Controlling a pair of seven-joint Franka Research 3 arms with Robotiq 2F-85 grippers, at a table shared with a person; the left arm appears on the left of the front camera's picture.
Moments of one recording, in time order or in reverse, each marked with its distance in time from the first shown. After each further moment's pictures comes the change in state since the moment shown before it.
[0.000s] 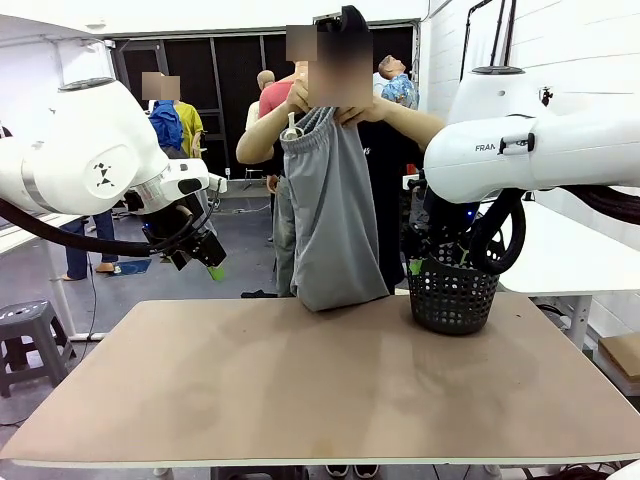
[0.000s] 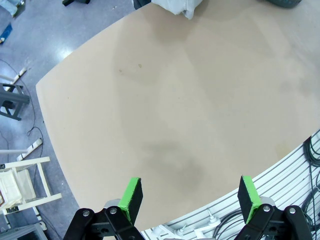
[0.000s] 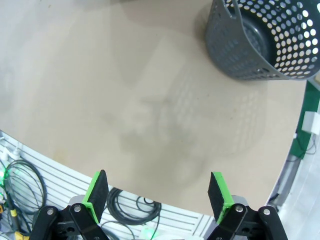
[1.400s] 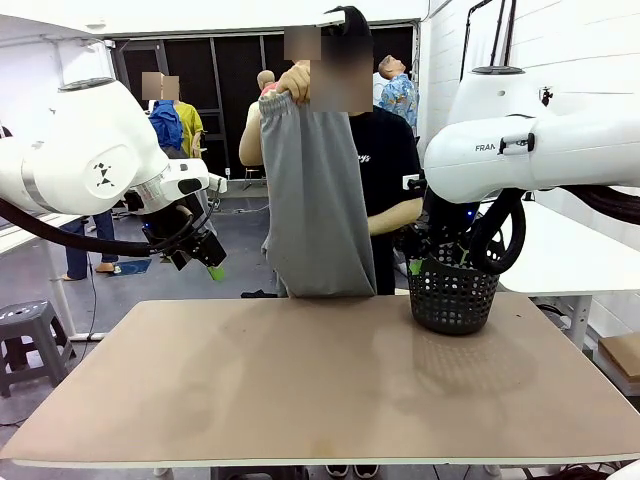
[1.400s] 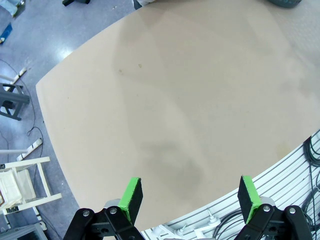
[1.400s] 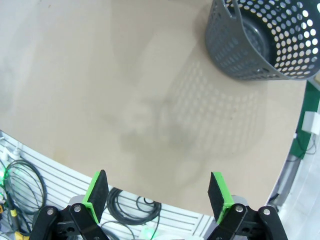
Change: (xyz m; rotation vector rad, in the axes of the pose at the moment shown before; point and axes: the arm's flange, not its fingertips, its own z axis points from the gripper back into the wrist) left arm 0.000 0.000 0.000 0.000 0.000 0.000; right arm 0.000 0.000 0.000 0.000 0.000 0.000
